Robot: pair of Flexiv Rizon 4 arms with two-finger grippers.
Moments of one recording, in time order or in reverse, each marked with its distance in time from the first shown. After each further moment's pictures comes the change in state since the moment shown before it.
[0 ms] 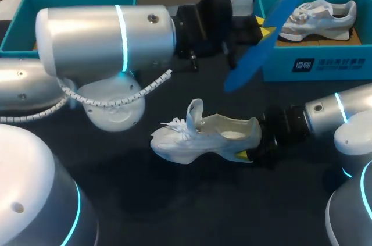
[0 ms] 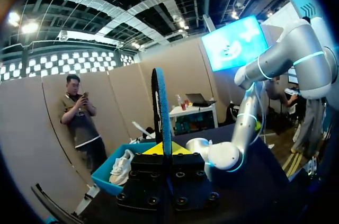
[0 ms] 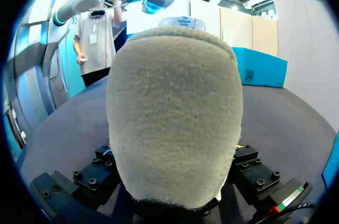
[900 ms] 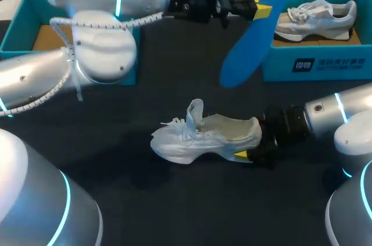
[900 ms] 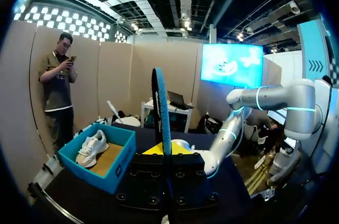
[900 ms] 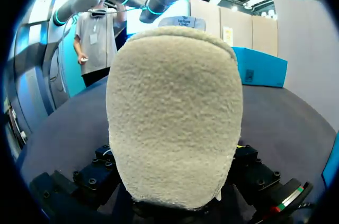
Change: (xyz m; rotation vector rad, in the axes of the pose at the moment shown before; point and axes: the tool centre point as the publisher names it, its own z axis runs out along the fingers) left arm -0.042 0.007 0.015 -0.064 0.255 -0.331; right arm 0.000 0.000 0.000 0.000 0.000 0.000
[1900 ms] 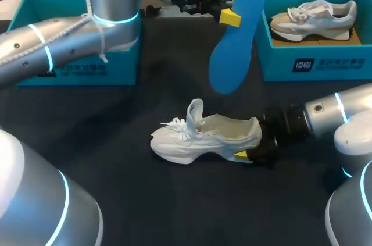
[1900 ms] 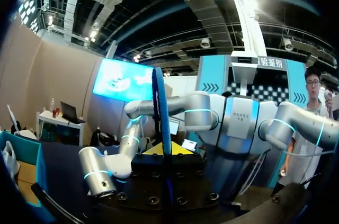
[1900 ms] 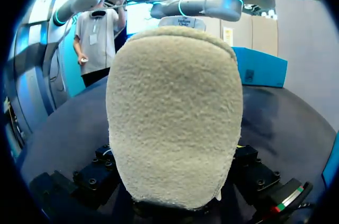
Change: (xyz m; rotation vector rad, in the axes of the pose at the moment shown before) left arm 0.007 0.027 -0.045 0.136 1.012 -0.030; right arm 0.000 0.000 0.000 0.000 0.000 0.000
